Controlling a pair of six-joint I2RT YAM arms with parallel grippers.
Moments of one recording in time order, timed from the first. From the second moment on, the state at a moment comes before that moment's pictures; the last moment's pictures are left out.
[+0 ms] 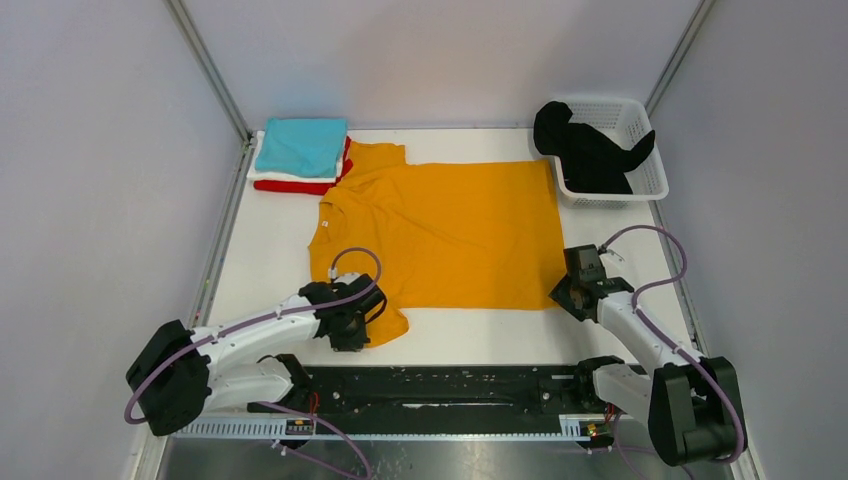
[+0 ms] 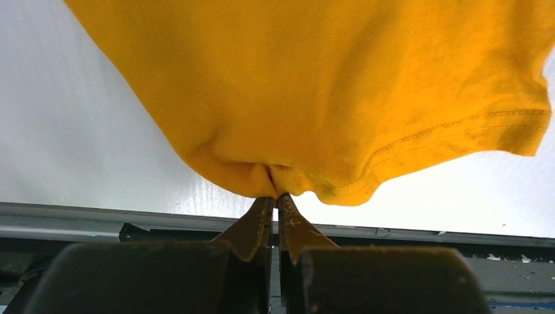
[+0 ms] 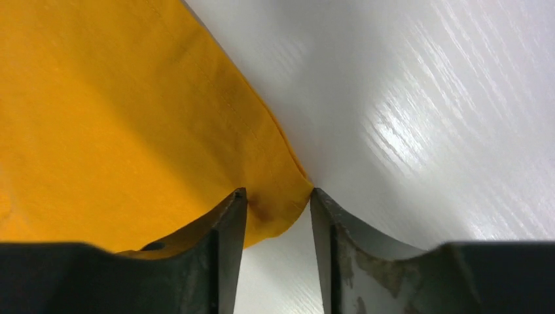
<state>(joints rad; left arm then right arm) -0.86 1.12 0.57 -0.86 -0.17 -0.99 0.17 1.05 0.44 -0.51 0.27 0.84</state>
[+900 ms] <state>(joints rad) -1.00 0.75 0.49 -1.12 0.02 -1.19 0.17 0.81 0.41 -0.75 0.22 0.86</state>
